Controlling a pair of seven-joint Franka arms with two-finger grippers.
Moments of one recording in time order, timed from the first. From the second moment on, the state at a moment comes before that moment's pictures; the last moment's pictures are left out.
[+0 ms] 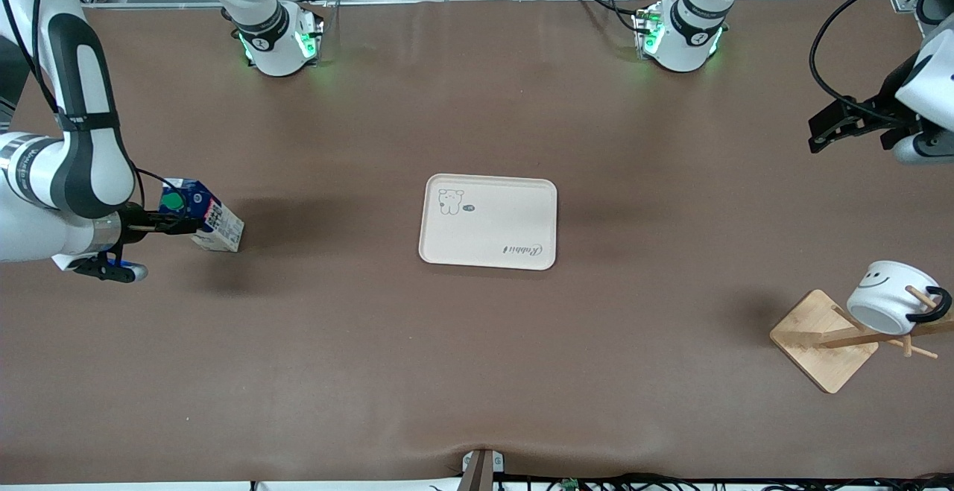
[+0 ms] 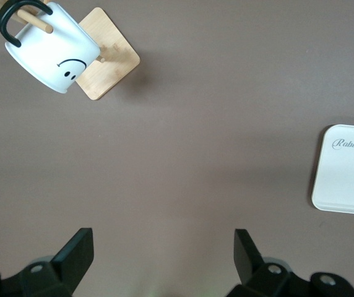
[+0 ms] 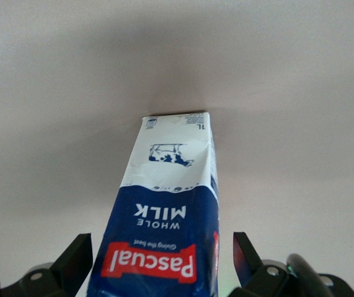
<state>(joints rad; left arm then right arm) 0.03 -0.02 -0.11 -1.54 0.04 1.51 -0.09 -0.03 0.40 -0.16 -1.76 0.13 1.73 -0.05</state>
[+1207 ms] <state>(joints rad) 0.02 -0.03 -0.11 -1.56 0.04 1.52 -0.09 -0.02 0.37 -0.15 -1.33 0.12 1.61 -0.11</state>
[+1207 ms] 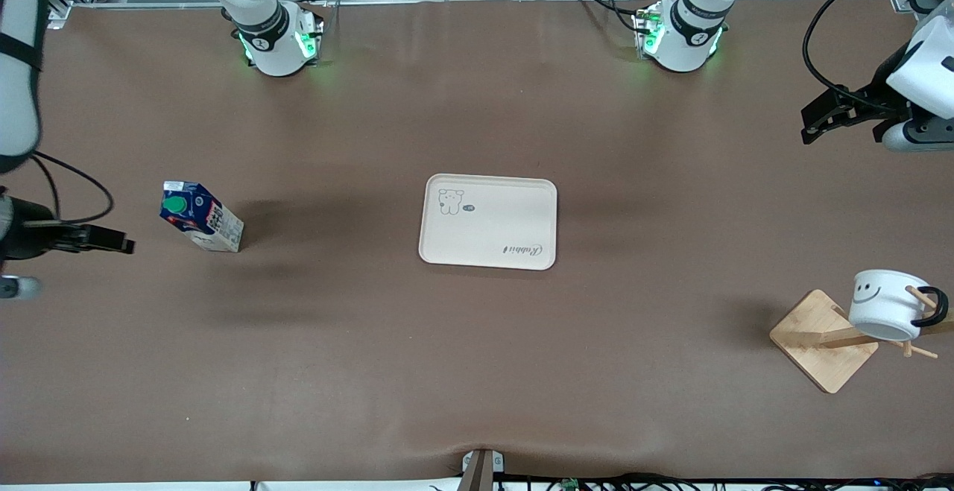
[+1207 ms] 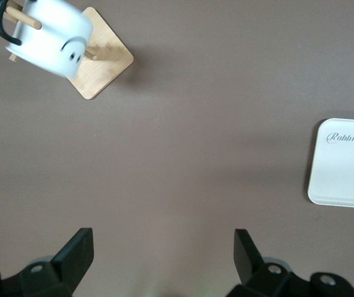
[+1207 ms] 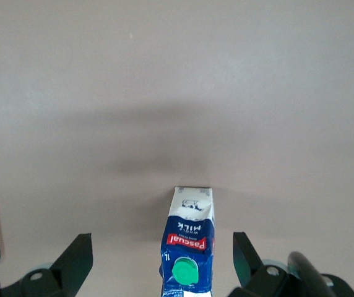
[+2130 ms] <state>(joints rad) 0.02 -0.03 -0.11 -1.57 0.04 1.52 -0.09 -0.03 0.03 -0.14 -1.43 0.08 1.37 -0.12</state>
